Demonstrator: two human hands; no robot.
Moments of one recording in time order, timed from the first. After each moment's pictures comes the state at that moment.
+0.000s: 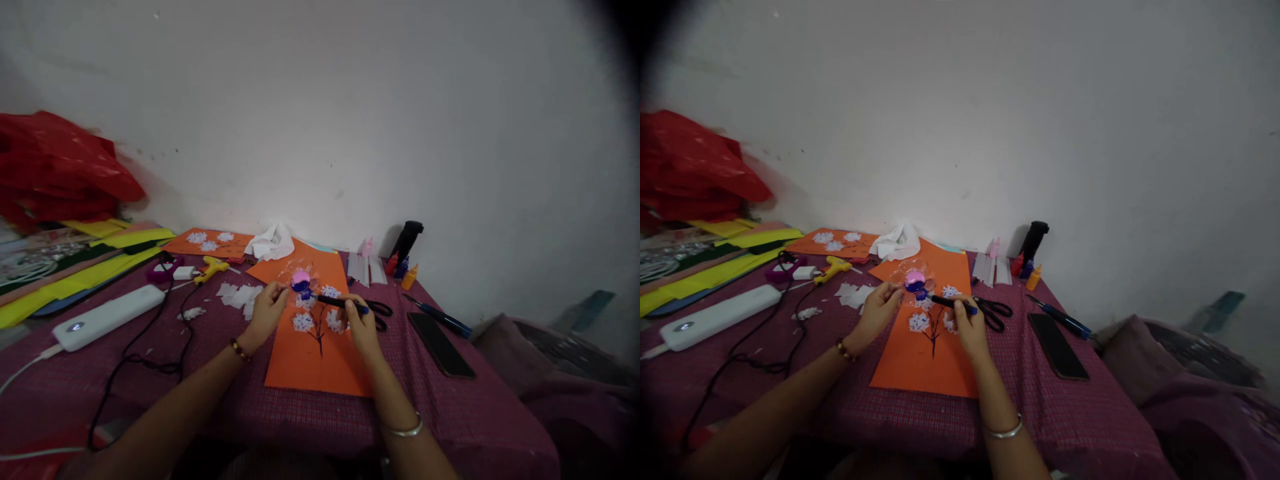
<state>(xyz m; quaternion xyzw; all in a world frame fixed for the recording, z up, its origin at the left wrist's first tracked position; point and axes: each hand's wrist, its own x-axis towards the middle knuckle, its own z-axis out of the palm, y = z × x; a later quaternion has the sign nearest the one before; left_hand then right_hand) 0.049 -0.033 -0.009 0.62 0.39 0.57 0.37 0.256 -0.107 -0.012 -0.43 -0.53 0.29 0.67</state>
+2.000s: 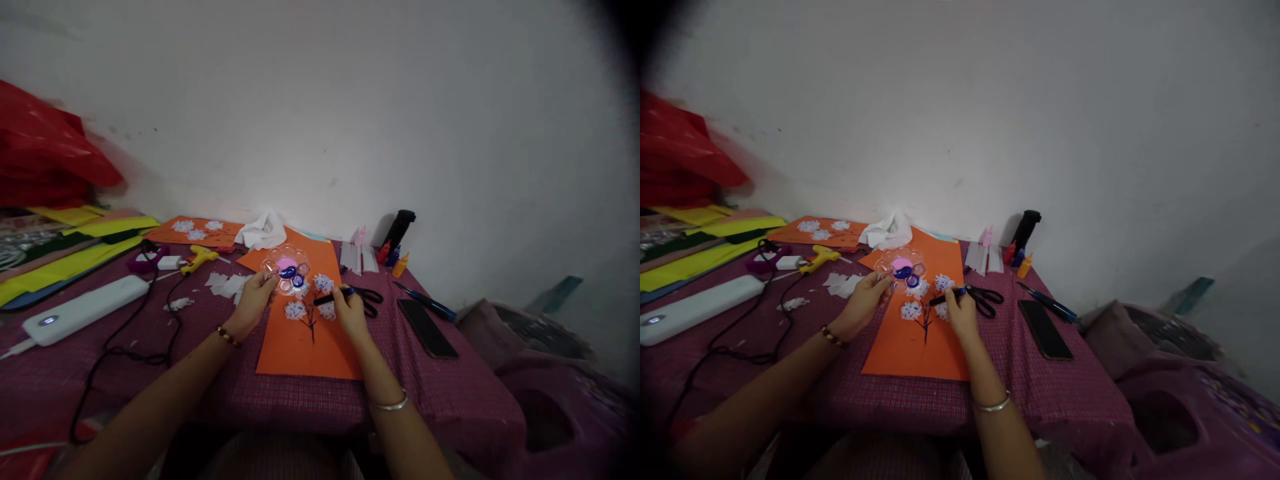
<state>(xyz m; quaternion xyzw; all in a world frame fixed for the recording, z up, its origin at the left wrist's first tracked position) 0.044 -0.026 -0.014 0.53 0.37 0.54 0.54 0.263 -0.094 -0.018 -0.57 -0.54 0.17 0.60</state>
